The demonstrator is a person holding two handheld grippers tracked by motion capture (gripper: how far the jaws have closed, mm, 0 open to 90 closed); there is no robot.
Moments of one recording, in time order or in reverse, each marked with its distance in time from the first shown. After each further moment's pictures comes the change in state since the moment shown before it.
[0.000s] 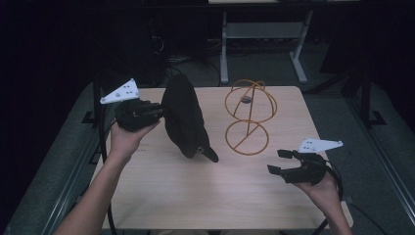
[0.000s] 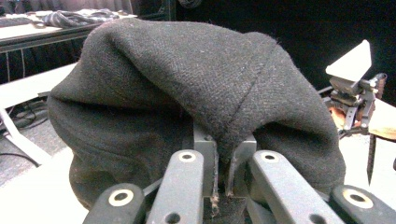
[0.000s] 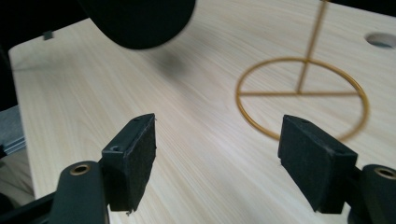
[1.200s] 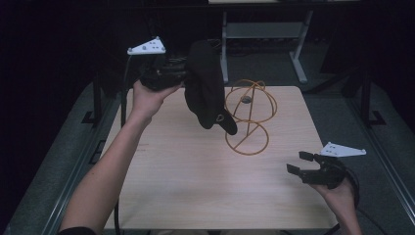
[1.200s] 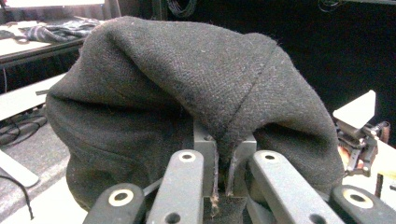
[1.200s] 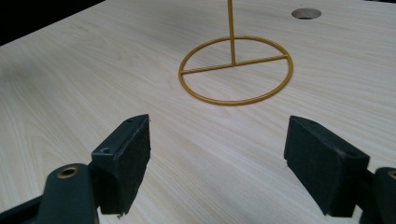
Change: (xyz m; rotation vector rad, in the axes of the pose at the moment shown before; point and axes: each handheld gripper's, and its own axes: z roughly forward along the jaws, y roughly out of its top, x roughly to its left) left arm 0.028 0.079 0.063 0.002 -0.052 0.009; right arm -0.033 -0.037 -0.025 -0.049 -0.120 0.117
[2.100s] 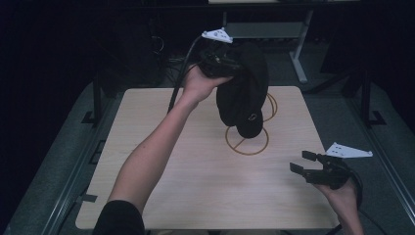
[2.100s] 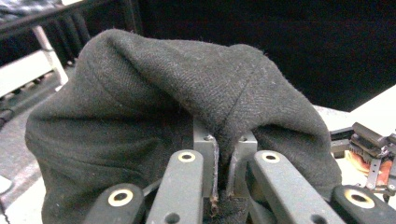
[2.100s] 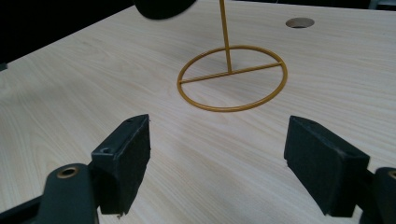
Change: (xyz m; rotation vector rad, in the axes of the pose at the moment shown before) left arm -0.022 0.033 0.128 0.162 -0.088 0.049; right arm -0.007 -0.005 -0.006 -0.055 0.013 0.022
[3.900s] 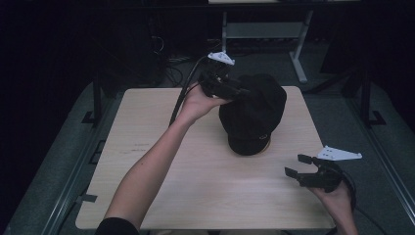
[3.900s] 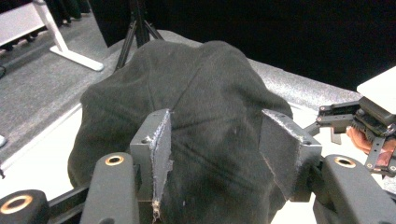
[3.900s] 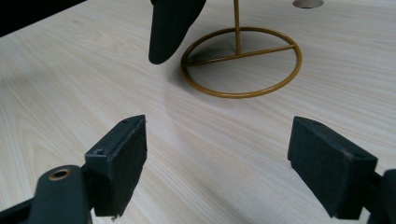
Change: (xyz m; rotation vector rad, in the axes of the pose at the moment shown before) left arm -0.012 -0.041 0.005 0.110 0.029 -0.067; right arm 0.008 -0.008 0.014 0.062 -0.024 -0.015
